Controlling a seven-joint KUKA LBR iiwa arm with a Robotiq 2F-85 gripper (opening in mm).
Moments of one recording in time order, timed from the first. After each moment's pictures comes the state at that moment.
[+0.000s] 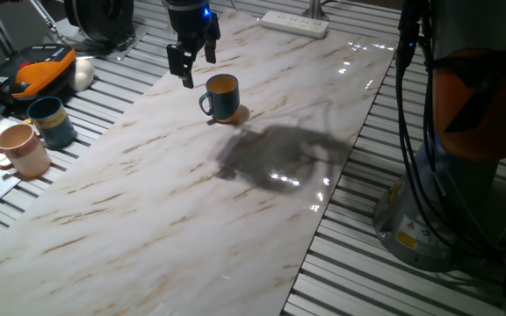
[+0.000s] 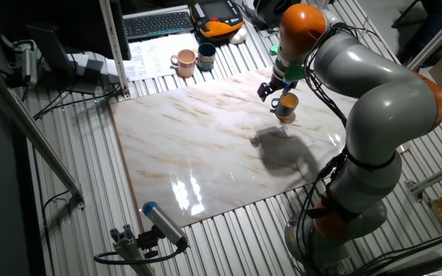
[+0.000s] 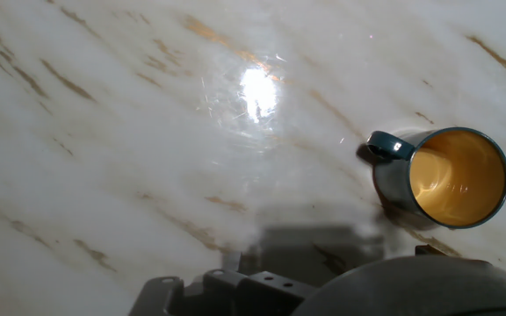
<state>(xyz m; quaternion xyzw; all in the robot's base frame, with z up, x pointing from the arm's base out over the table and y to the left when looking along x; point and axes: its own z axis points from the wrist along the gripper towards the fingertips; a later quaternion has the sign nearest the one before) 0.515 0.001 0.236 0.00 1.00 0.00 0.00</state>
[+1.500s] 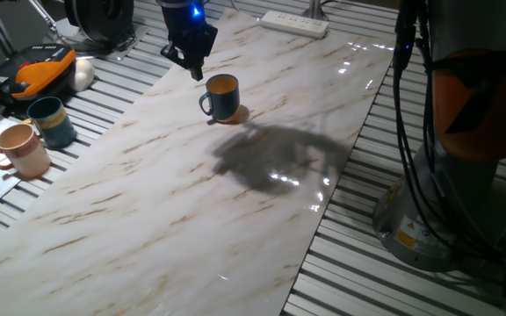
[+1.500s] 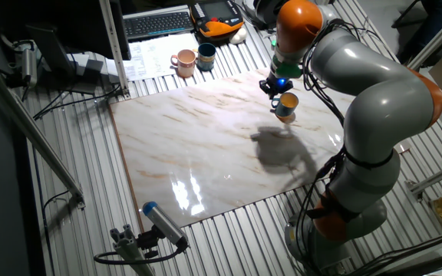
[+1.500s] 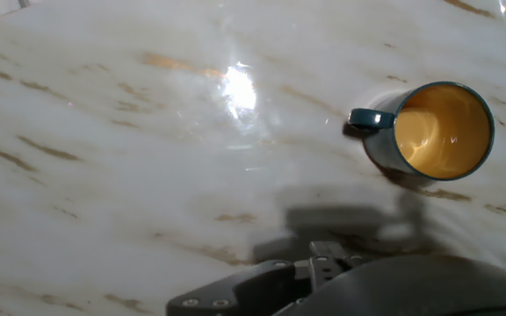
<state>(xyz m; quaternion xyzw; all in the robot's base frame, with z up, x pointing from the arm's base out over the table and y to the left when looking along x) 0.519 0.009 0.243 0.15 0.99 0.00 -0.01</state>
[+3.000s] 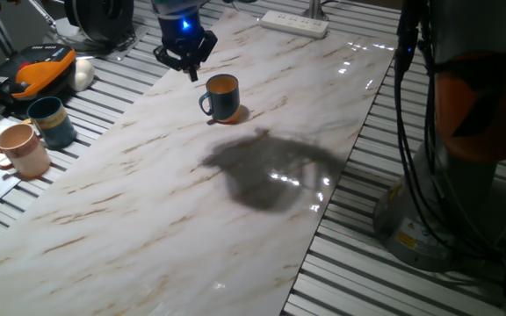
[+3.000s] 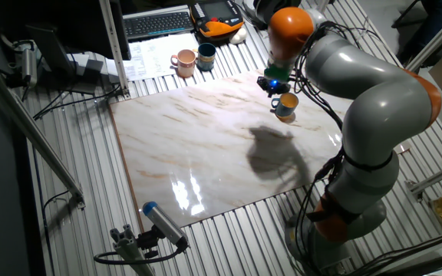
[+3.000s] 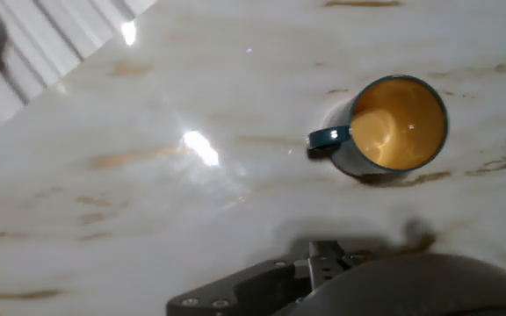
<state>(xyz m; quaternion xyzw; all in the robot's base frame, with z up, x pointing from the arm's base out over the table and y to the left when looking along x) 0.534 0.002 0.233 0.34 0.94 -0.05 0.04</state>
